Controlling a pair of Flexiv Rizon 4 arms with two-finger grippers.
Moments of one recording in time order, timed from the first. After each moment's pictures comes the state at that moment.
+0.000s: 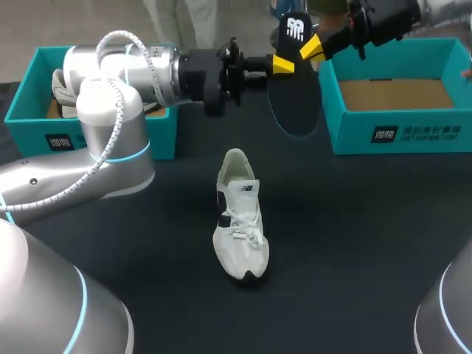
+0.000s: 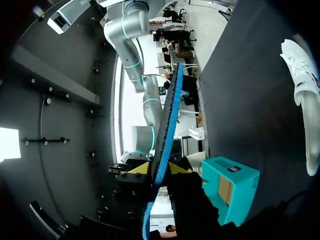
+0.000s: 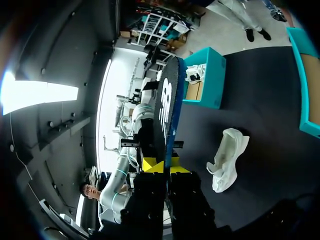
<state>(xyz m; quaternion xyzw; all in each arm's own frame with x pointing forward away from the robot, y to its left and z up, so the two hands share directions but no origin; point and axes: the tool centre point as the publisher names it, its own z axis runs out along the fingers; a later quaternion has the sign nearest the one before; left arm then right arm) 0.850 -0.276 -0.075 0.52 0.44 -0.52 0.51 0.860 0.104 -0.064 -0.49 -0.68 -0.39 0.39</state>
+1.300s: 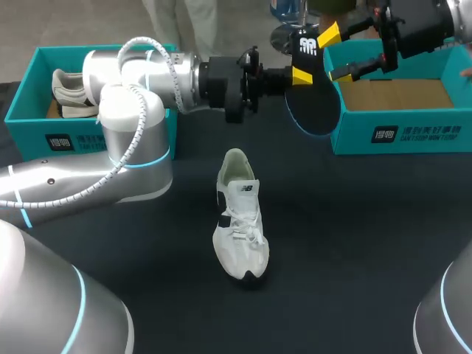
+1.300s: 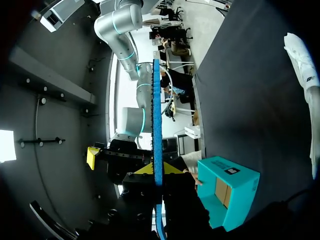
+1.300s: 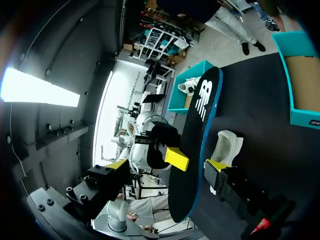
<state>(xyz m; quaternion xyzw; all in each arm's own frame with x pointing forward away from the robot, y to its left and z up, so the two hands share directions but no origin) 0.849 -0.311 -0.098 0.53 0.45 -0.51 0.51 0.829 0.071 -0.054 -0.52 -0.66 -0.44 0.33</state>
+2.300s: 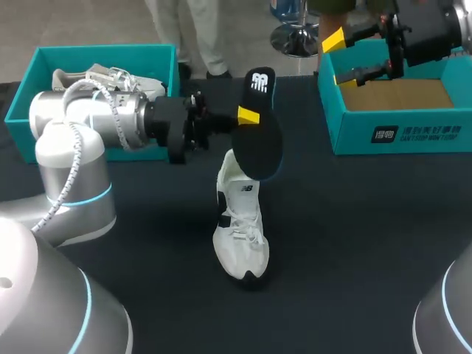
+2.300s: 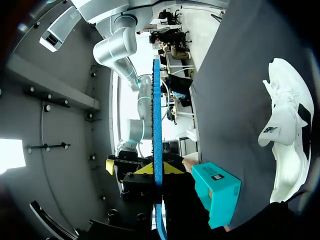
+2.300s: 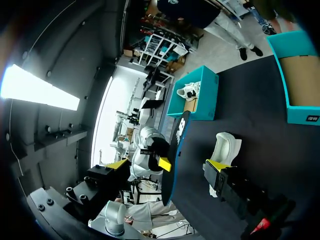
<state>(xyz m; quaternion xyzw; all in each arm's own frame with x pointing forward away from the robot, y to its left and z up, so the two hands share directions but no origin) 0.790 -0.211 -0.131 0.53 0.43 -0.51 0.52 0.820 0.068 -0.055 -0.53 -0.65 -0.45 0.31</state>
